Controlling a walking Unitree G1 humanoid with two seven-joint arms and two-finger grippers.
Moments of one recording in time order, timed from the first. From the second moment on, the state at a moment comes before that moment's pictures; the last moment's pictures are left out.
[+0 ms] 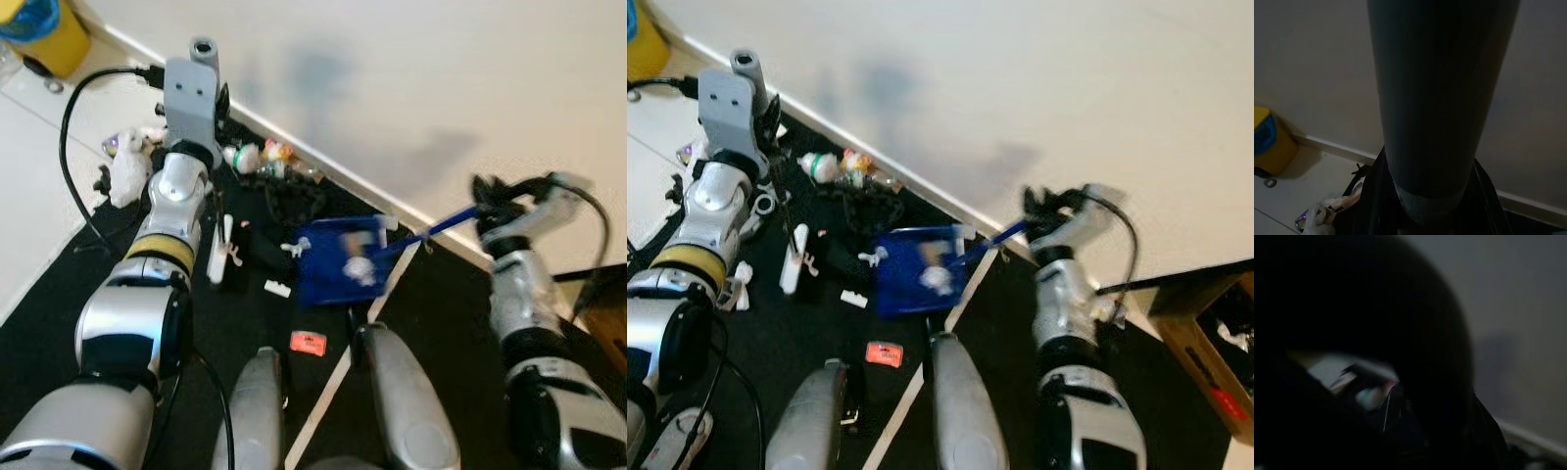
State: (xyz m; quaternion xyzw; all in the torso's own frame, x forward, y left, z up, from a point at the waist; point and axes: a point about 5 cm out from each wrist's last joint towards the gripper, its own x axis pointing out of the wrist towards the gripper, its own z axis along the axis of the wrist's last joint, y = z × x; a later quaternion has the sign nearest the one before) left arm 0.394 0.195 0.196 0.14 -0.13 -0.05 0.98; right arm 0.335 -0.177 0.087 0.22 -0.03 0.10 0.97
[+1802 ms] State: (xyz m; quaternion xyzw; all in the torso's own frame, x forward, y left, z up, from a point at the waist) left arm 0.392 0.206 0.188 0.19 -0.11 -0.03 0.98; right arm 0.341 -0.223 0.108 0.07 -0.02 0.04 1.00
